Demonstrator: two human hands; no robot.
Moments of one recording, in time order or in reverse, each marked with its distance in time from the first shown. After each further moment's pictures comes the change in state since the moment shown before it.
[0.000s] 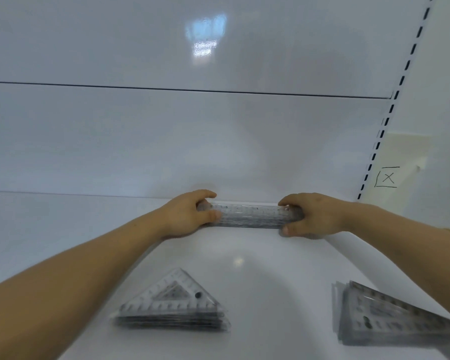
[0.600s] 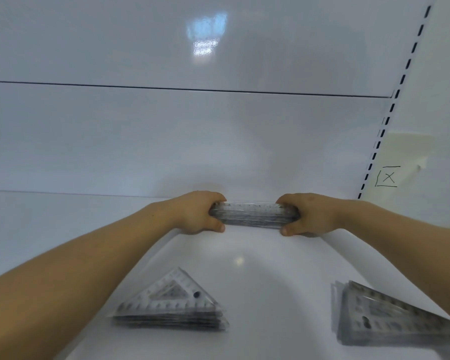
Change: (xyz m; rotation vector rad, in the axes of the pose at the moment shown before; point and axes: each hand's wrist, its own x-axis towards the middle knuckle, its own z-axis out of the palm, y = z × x) left_hand 0.014 0.022 -0.001 0.395 -0.193 0.067; right_hand 0.006 -0.003 0.000 -0.018 -0.062 -0.037
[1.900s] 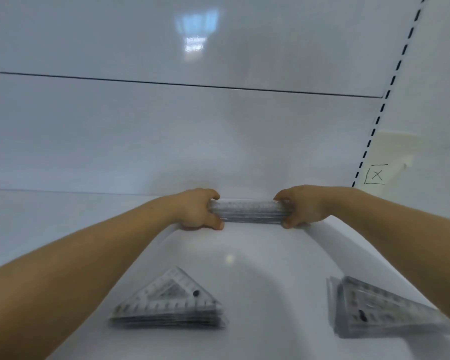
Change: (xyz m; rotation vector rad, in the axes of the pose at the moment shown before) left_hand 0.007 0.004 -0.002 -0.082 -0.072 -0.126; right_hand 0.007 -0.011 -0.015 -0.174 -0.069 0.156
